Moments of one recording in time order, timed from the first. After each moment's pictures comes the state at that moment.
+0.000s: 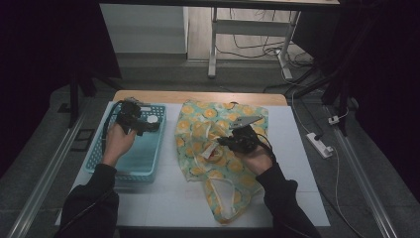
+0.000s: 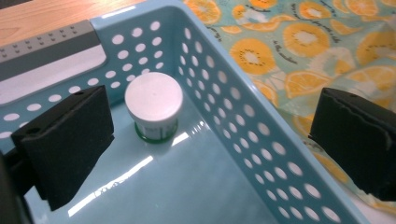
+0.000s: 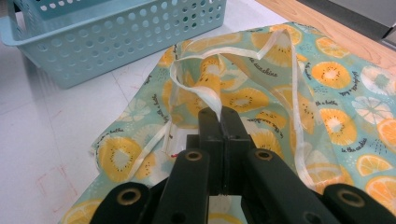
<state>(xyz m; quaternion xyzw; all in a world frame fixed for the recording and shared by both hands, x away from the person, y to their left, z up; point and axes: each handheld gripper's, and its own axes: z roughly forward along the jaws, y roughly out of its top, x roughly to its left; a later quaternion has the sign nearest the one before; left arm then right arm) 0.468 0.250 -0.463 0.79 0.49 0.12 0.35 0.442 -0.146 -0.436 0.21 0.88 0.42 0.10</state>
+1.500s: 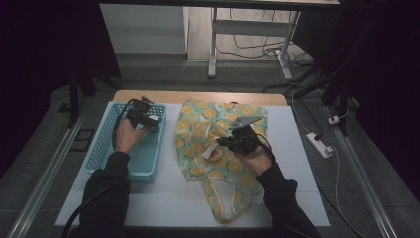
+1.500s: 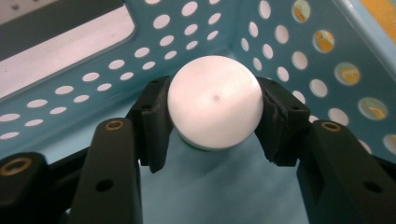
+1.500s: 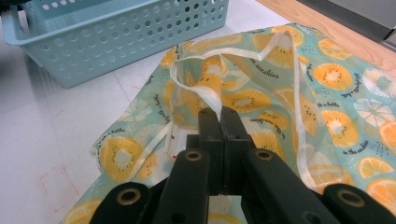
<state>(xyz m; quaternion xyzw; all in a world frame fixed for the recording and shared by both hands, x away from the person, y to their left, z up) 0.516 0.239 -0.496 0.81 0.53 0.12 0.23 0.442 -0.144 -0.436 0.20 0.88 0.42 0.10</state>
